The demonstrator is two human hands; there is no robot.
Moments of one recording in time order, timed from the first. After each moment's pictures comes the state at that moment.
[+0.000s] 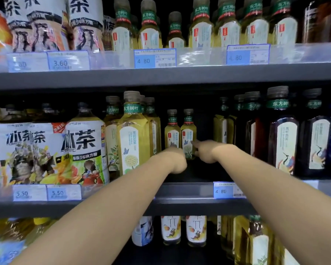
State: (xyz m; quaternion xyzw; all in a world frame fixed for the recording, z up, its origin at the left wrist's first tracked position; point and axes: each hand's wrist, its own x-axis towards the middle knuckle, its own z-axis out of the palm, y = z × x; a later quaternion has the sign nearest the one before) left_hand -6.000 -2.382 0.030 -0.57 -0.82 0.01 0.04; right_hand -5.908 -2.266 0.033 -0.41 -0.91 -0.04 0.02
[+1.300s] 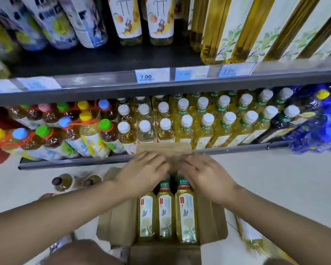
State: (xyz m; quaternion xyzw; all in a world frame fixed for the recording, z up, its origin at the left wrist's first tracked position) left_hand -5.876 -2.623 -0.429 -0.83 -0.56 -0.03 0.05; right_hand -5.664 -2.523 -0.436 -0.15 -0.98 0.03 0.14
